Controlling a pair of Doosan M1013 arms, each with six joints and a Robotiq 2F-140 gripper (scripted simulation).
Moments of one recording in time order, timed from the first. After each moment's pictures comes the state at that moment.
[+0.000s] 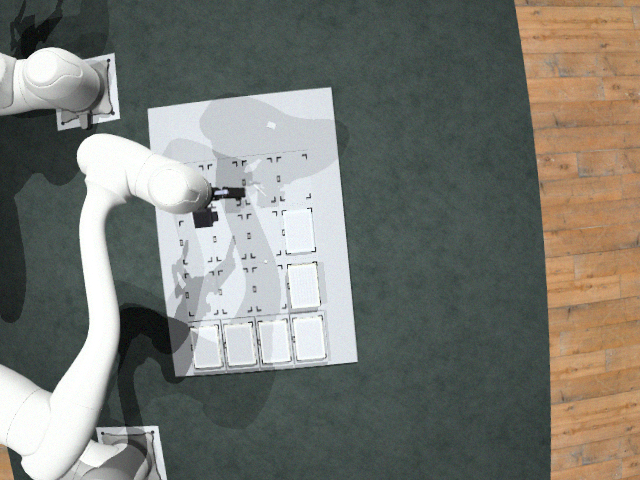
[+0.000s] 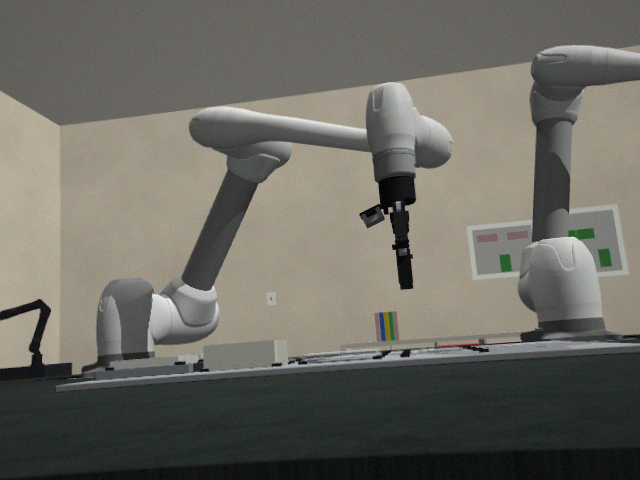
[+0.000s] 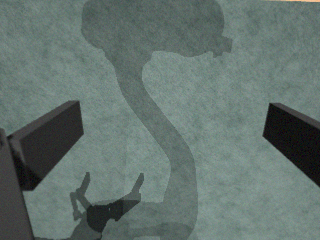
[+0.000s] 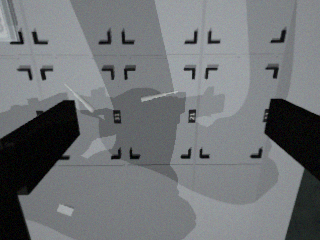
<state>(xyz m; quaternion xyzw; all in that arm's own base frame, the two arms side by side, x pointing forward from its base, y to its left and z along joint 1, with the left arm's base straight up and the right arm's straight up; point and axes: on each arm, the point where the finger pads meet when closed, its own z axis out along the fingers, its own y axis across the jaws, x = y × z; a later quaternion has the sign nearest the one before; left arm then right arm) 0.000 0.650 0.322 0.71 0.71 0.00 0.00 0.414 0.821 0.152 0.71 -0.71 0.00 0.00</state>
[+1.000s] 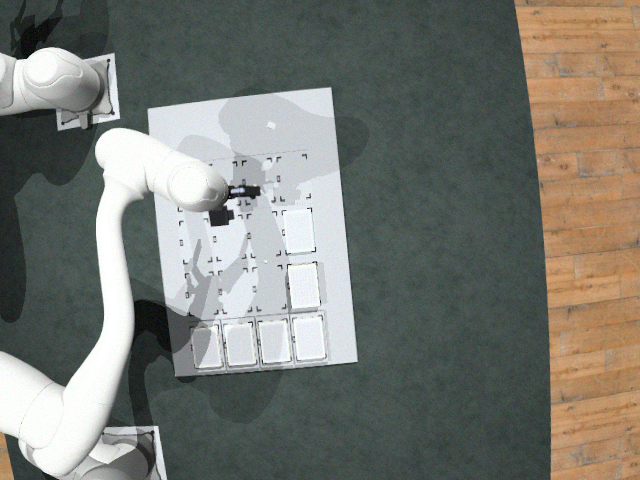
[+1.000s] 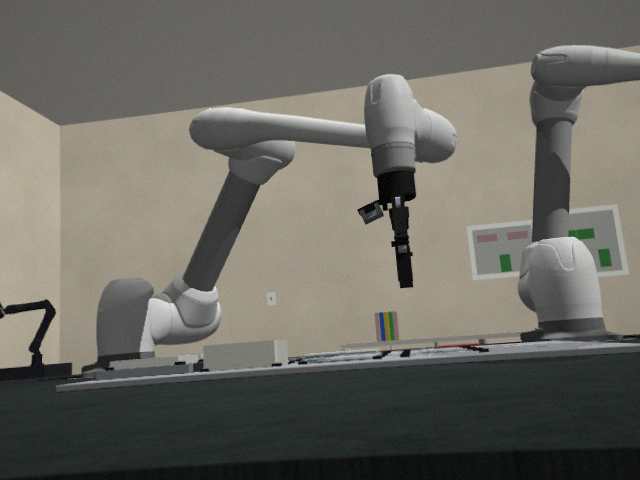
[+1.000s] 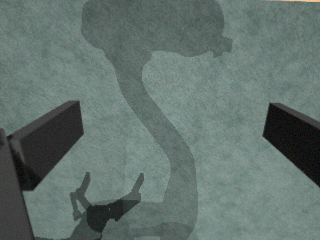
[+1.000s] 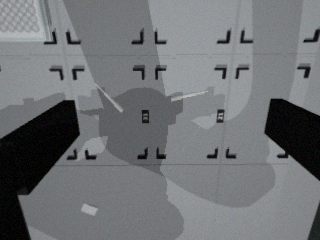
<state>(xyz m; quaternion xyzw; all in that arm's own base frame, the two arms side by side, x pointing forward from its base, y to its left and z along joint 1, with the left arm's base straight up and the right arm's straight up) 0.000 0.650 0.322 0.71 0.71 0.00 0.00 0.455 0.821 0.152 0.71 -0.71 0.00 0.00</state>
